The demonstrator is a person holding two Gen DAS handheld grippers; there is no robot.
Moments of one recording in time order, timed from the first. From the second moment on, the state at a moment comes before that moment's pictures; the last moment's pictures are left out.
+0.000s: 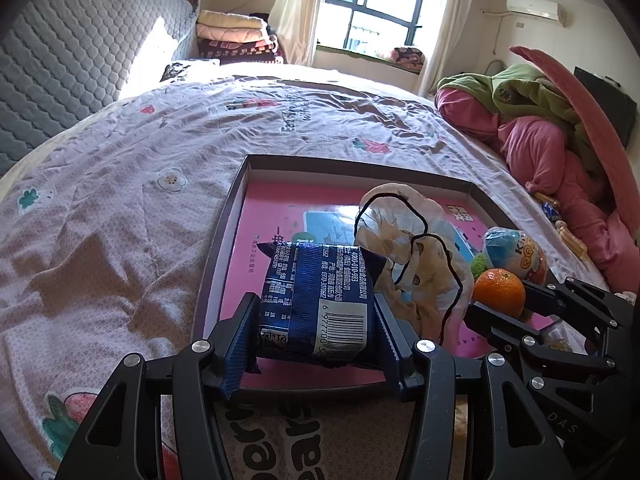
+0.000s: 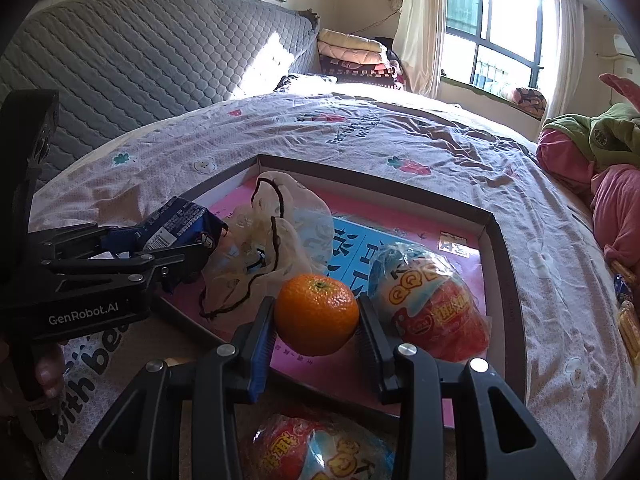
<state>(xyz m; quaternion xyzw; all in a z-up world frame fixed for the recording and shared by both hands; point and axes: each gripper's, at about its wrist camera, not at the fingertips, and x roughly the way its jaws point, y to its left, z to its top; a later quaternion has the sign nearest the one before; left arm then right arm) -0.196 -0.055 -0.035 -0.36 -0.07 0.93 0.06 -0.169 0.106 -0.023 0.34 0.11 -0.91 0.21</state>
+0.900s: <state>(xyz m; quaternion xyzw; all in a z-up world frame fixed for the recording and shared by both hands) -0.211 -0.049 -0.042 -0.37 -0.07 0.93 0.07 -0.180 0.098 -0.028 0.36 0.12 -0.90 0.23</state>
